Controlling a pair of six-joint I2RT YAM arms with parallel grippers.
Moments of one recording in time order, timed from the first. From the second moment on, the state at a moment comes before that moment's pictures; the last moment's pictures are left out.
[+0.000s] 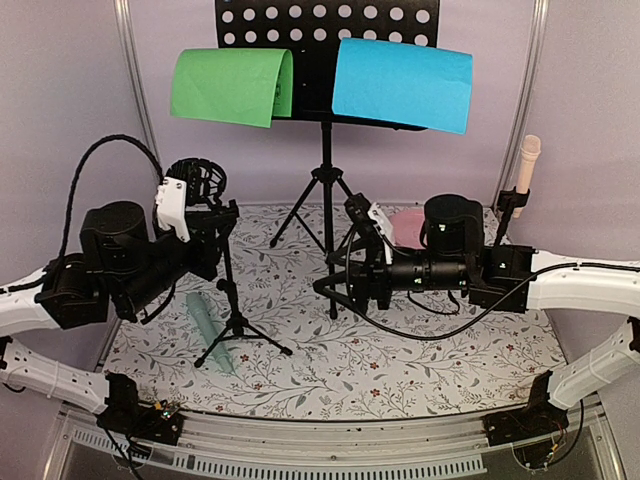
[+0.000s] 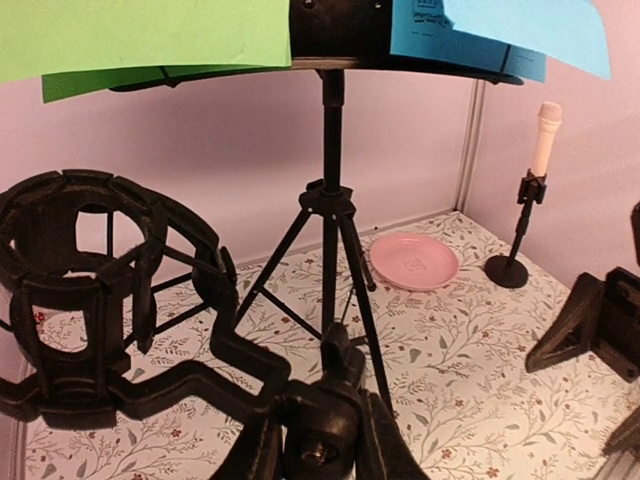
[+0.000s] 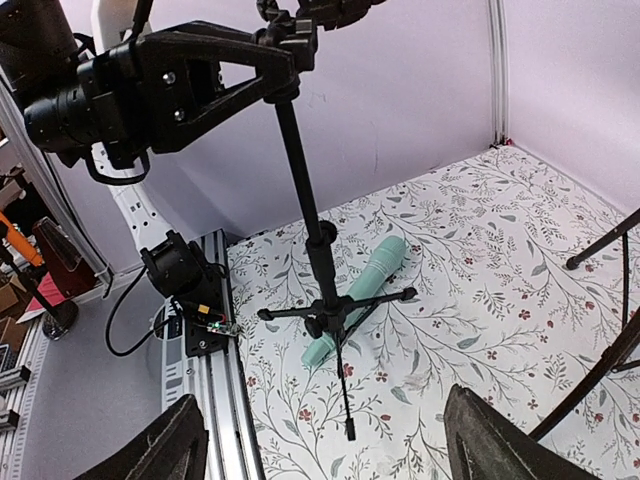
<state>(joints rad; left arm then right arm) -1.25 0.92 0.98 -0.23 -0.78 -0.17 1.08 1.33 1.03 0.07 -0.27 0.17</state>
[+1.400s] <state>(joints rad) -0.10 1.21 0.80 0.37 0.10 0.02 1.08 1.26 0.95 0.08 -0.06 0.12</state>
